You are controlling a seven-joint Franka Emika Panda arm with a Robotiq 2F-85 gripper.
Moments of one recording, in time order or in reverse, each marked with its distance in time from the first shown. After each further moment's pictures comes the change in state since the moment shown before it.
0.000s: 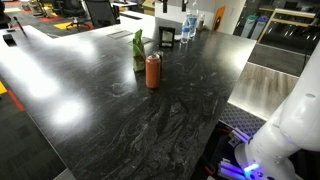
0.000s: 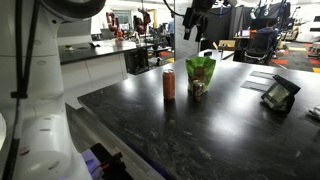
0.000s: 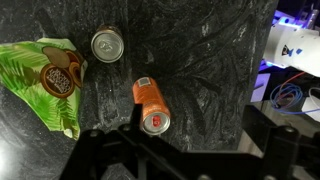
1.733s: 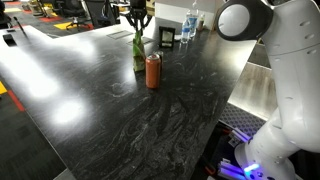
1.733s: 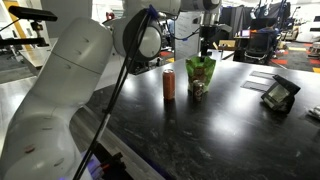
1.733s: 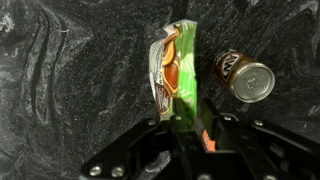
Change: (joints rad) arm 0.063 0.492 0.089 0.442 -0.101 0.209 -0.401
